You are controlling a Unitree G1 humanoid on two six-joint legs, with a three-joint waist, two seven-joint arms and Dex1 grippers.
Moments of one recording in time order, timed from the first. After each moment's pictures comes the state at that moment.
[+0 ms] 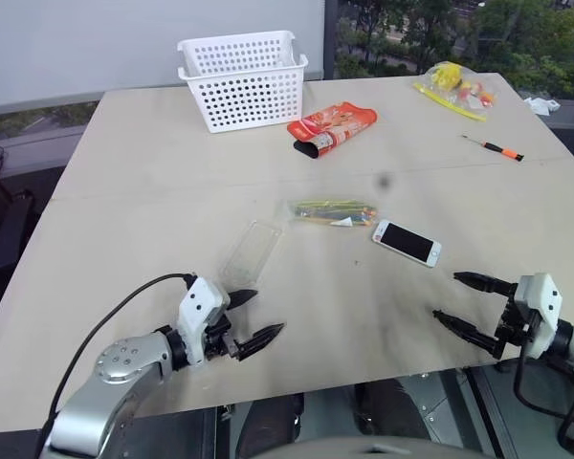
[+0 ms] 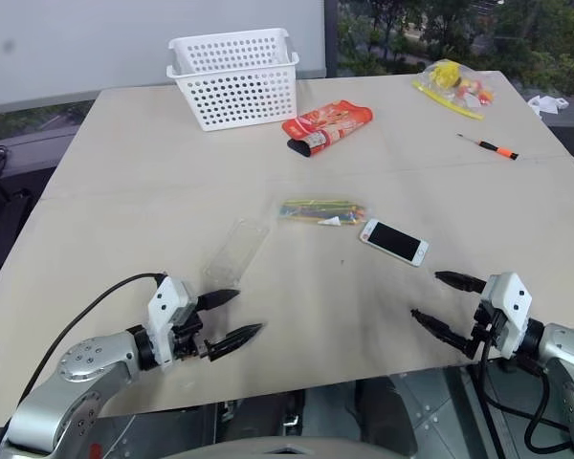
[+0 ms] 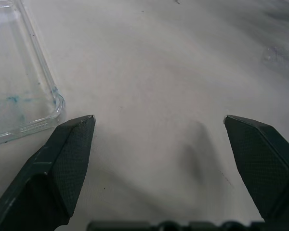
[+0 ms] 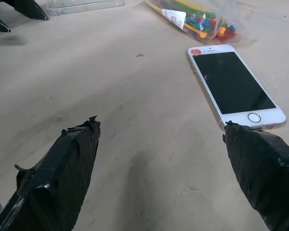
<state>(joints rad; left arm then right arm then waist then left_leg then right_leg) 0.29 0.66 0.09 -0.50 -0.47 0.46 -0.79 0.27 -0.69 -0.25 -0.26 0.48 0.10 1.04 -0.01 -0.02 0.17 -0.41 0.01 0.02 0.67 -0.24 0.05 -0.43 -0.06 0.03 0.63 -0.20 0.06</state>
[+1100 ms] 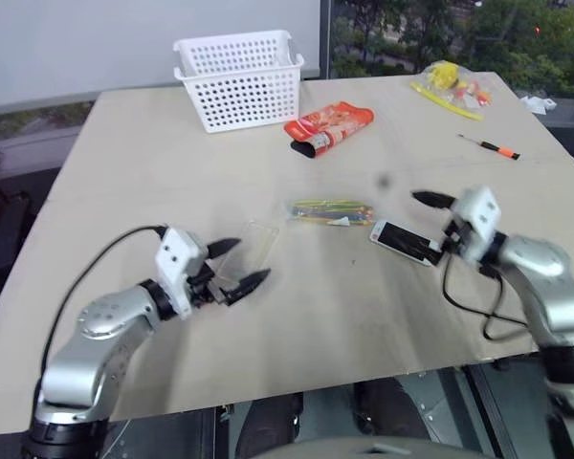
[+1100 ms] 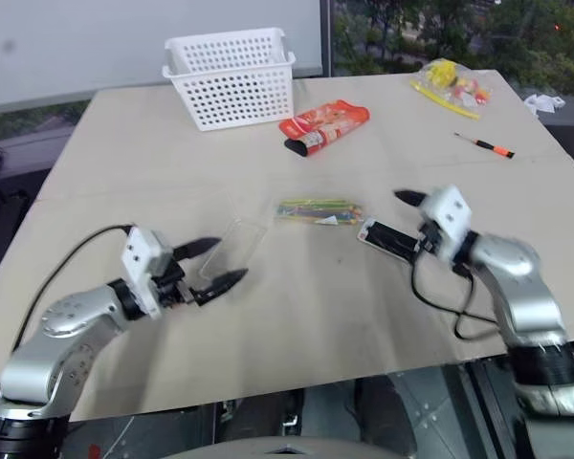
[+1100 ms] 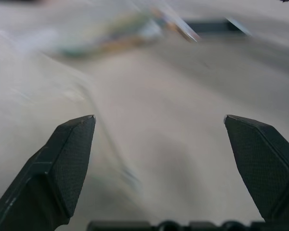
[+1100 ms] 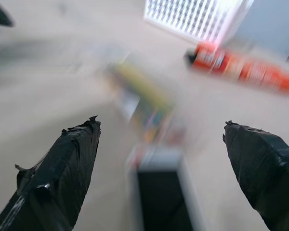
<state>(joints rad) 0.05 0.66 0.21 -0.42 -0.53 0.48 -0.76 -0.43 -0.54 0.03 0.00 0.23 0.19 0.82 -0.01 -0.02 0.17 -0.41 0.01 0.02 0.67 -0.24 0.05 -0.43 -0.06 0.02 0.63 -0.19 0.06</state>
